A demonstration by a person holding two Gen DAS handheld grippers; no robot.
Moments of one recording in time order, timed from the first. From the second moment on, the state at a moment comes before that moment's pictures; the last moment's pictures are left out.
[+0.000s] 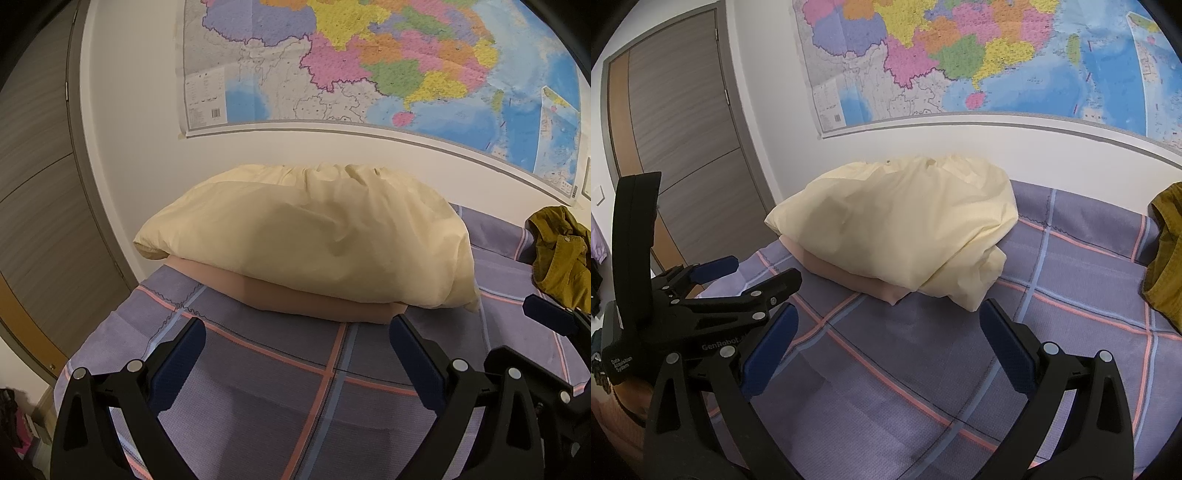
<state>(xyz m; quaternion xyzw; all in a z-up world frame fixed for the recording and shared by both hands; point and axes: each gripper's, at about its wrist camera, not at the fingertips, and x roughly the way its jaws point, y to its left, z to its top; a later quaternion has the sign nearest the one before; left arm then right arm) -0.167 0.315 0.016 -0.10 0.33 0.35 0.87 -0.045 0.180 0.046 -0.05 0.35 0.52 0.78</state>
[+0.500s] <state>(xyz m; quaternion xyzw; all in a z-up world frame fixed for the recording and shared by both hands) -0.137 0.274 0.005 -0.12 0.36 0.26 0.89 -0.033 0.108 0.042 -0.03 0.37 0.45 0.81</state>
